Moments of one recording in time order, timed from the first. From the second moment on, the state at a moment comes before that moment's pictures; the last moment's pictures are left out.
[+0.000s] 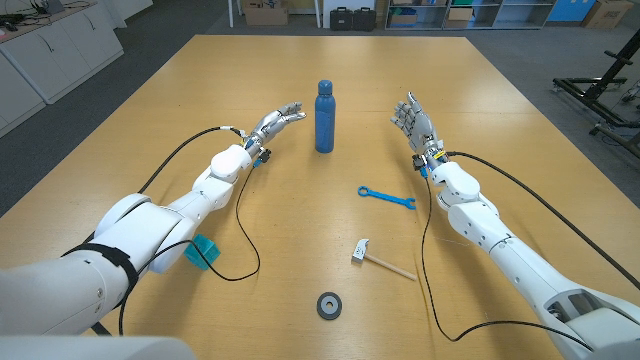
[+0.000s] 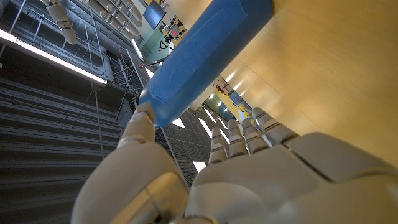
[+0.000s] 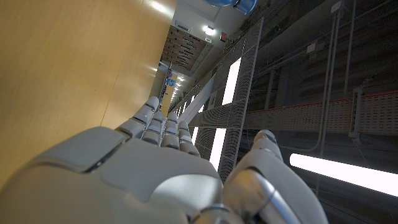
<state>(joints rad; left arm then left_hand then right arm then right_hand) 0.36 0.23 0.51 -0.44 -0.16 -0.71 -0.28 0.43 -0.18 0.45 -0.18 0.18 0.05 -0.05 0.21 0.21 0.06 -0.01 0.20 0.21 0.05 -0.03 0.19 0.18 0.12 -0.04 0.19 0.17 -0.88 -0.51 -0.33 -1.41 0.57 0.26 -0.02 0.19 0.06 0.18 -0.10 0.19 0.04 0.12 0.20 0.19 0.08 0.09 0.21 0.19 -0.02 0.09 0.22 0.26 0.11 -0.01 0.36 0.19</state>
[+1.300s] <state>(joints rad) 0.26 0.13 0.63 -0.37 -0.15 -0.57 -0.21 0.45 -0.18 0.43 -0.18 0.18 0.08 -0.06 0.23 0.21 0.10 -0.03 0.21 0.21 0.09 -0.04 0.20 0.18 0.15 -0.04 0.19 0.17 -0.91 -0.53 -0.31 -1.44 0.58 0.26 -0.03 0.20 0.07 0.18 -0.10 0.19 0.04 0.12 0.20 0.19 0.09 0.09 0.21 0.19 -0.02 0.09 0.22 0.26 0.12 -0.01 0.36 0.19</state>
